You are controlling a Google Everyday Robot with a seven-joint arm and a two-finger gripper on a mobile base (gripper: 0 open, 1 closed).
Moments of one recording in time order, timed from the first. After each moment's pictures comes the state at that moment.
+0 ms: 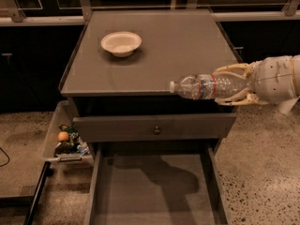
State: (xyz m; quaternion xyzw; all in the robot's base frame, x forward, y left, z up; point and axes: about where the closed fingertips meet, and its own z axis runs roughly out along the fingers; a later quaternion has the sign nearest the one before) arm 0.508 -0.197 0.895 -0.73 0.51 0.02 0.46
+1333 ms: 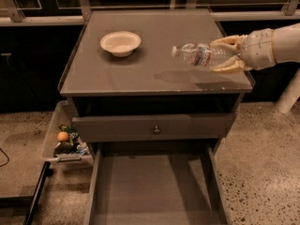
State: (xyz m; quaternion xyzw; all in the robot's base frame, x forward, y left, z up) arm 0.633 -0.219 0.900 -0.68 0.54 0.04 0.49
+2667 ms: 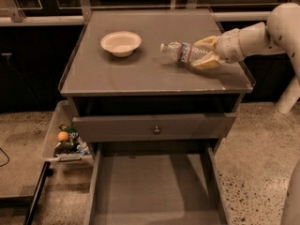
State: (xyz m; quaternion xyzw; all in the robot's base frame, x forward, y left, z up) arm 0.724 -0.191 0.845 -0.63 0.62 0.12 0.46
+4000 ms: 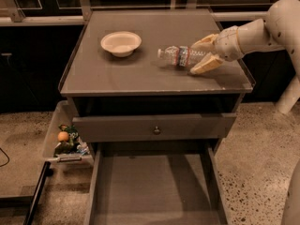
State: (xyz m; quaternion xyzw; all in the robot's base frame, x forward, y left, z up) arm 0.722 -0.184 0.859 -0.64 0.61 0.11 0.45
